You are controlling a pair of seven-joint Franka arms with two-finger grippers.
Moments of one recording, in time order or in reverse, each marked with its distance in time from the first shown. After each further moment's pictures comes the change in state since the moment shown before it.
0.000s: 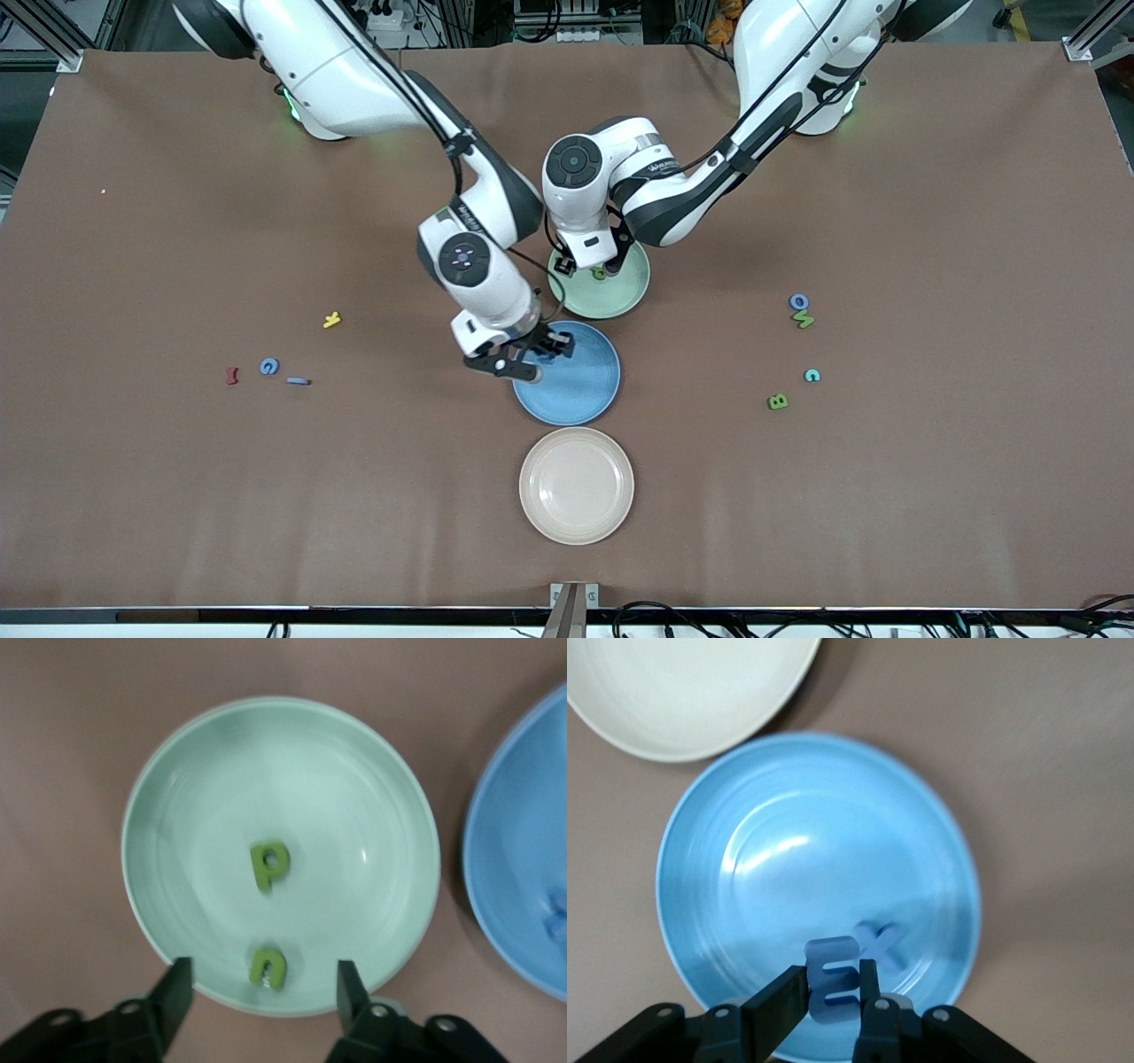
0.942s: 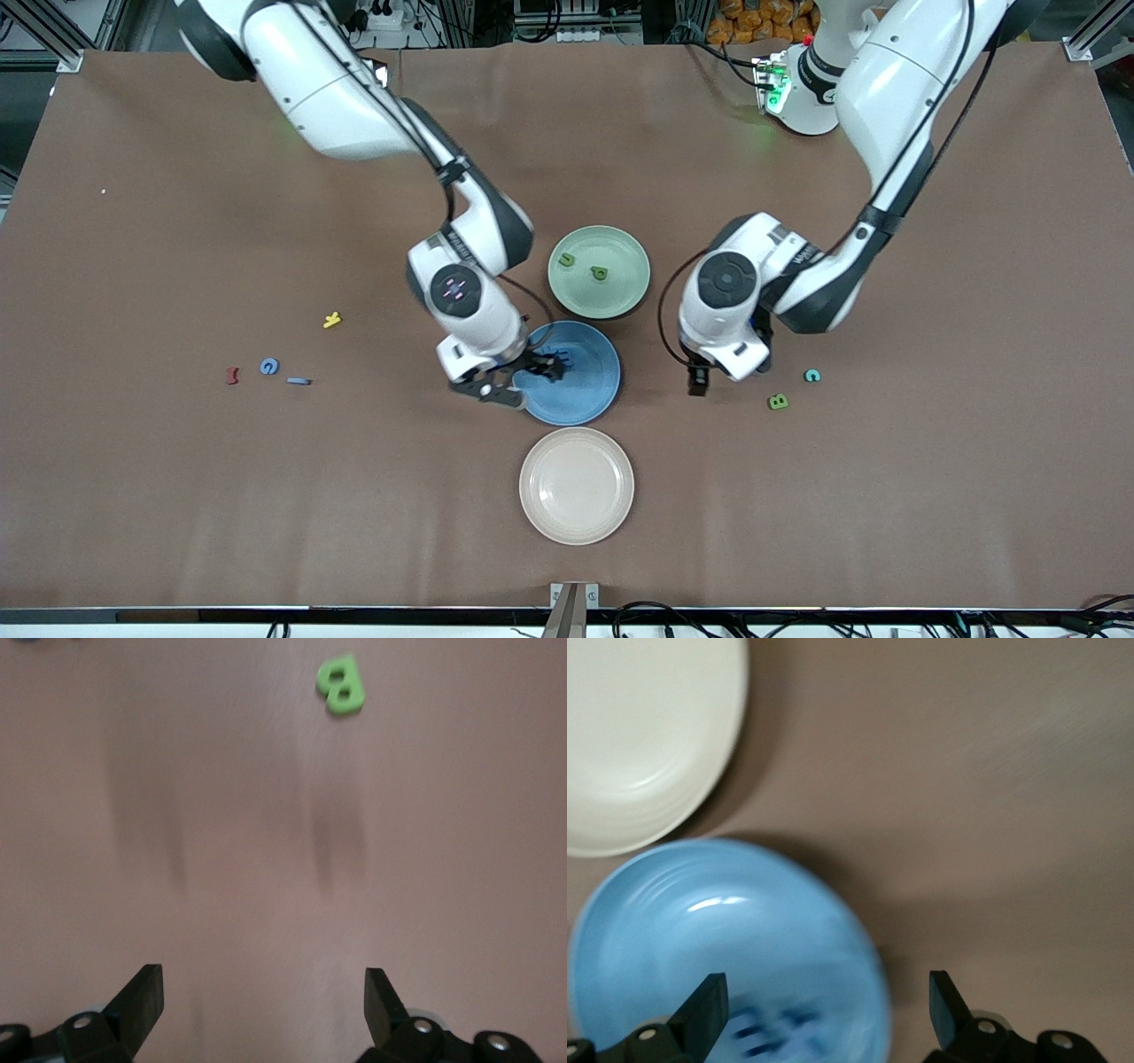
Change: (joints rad) left arm 0.220 0.004 0.199 0.049 0.097 0.053 0.018; right arm -0.067 0.062 -0.018 0.101 -0.052 -0.102 -0.051
